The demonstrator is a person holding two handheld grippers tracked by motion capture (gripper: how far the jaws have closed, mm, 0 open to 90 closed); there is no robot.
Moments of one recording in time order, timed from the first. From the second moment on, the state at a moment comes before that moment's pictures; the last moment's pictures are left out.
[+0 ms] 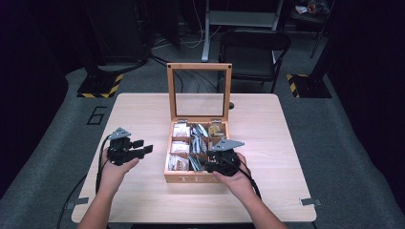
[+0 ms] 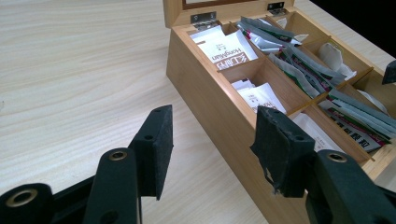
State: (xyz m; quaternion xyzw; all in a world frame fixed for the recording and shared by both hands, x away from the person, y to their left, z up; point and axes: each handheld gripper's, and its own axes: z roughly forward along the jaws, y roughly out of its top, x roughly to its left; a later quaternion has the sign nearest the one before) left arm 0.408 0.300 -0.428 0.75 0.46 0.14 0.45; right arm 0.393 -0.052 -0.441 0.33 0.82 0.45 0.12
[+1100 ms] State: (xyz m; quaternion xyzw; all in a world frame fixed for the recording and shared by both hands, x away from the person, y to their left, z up) left arm 0.407 0.302 -0.429 0.75 0.47 0.14 0.45; right arm 0.390 -0.041 -0.455 0.32 0.85 0.40 0.13
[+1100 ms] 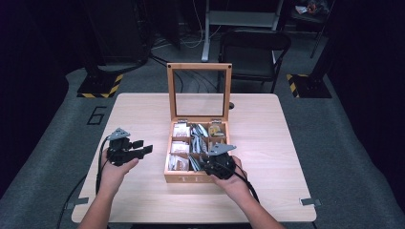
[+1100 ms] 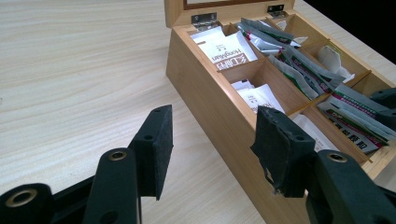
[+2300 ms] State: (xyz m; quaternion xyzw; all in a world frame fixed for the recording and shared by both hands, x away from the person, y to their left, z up) left arm 0.407 0.302 -0.430 0.74 0.47 0.14 0.45; right arm 0.398 -0.036 -0.456 0.32 0.85 0.41 0.10
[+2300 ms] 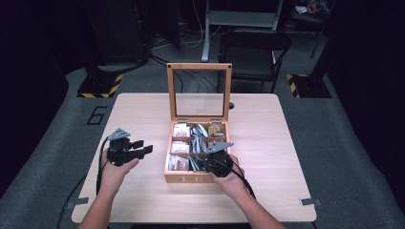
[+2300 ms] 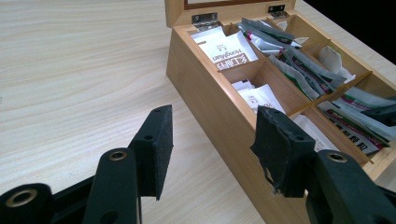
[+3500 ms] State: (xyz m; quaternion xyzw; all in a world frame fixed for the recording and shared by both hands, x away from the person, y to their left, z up) left arm 0.408 0.309 -0.430 0.73 0.48 0.14 0.46; right arm 0.401 -0.097 -0.392 0.35 0.80 0.47 0.11
